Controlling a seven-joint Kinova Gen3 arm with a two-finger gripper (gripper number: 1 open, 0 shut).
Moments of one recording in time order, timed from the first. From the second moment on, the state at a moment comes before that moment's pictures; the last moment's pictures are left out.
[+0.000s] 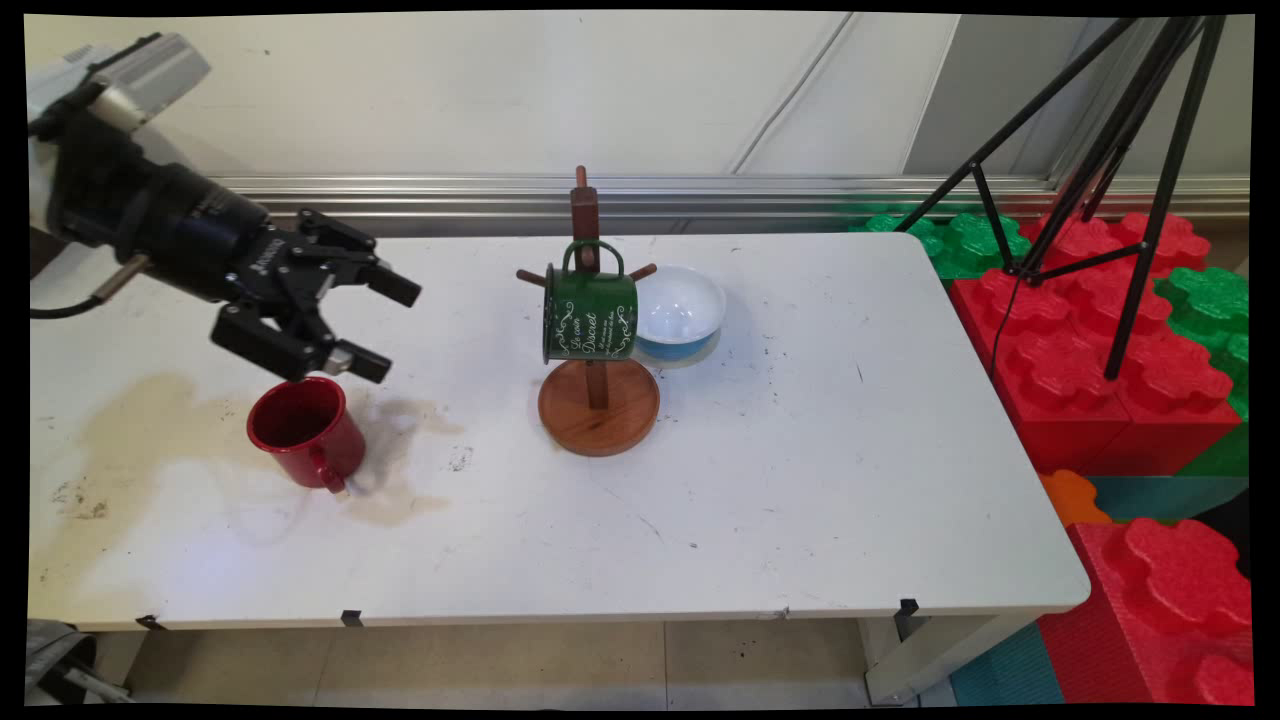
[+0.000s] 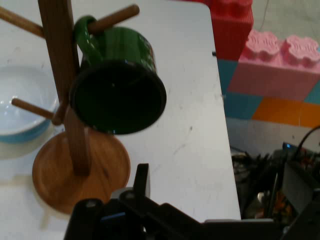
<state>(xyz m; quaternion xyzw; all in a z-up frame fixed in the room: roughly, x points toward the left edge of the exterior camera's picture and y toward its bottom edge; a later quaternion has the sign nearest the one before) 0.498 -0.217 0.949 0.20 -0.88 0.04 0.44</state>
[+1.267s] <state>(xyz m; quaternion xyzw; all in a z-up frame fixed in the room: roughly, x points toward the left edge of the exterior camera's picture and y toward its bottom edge) 0.446 -0.244 0.892 0.24 -0.83 0.03 0.50</state>
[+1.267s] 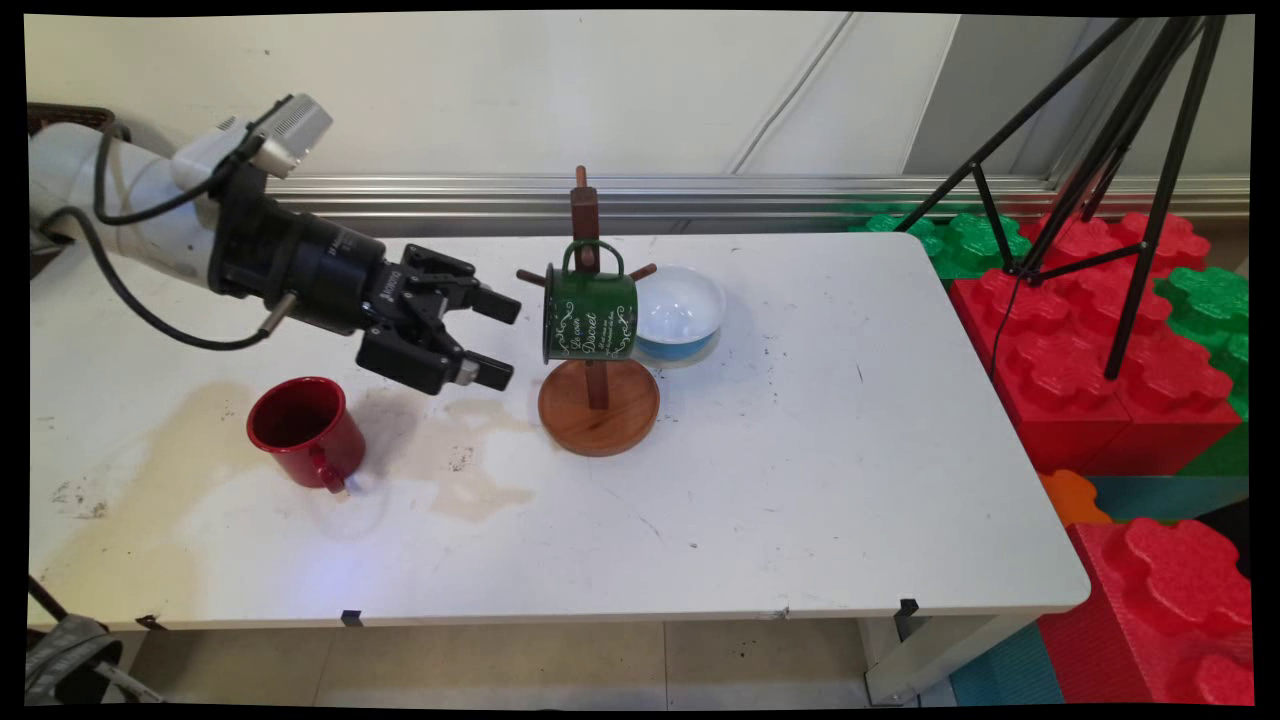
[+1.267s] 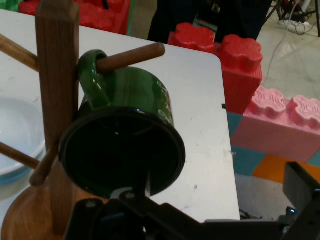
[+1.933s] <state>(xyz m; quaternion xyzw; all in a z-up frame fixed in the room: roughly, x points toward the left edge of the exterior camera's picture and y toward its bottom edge) 0.433 -0.249 0.871 0.25 -0.81 0.04 0.52</state>
